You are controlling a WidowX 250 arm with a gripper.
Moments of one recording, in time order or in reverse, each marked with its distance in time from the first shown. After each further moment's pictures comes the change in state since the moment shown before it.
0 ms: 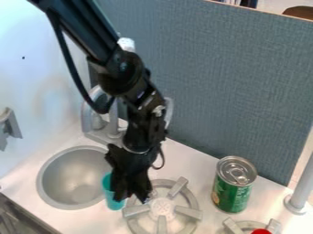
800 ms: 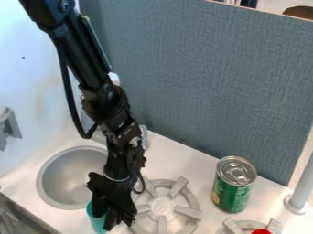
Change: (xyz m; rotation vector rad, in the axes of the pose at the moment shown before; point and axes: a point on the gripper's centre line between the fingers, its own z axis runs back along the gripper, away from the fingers) arm -0.020 0.007 -0.059 -0.037 0.033 0.145
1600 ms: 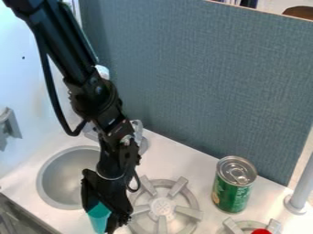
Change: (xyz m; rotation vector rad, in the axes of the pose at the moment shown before) arm -0.008 0.000 0.014 0.008 -0.067 0.014
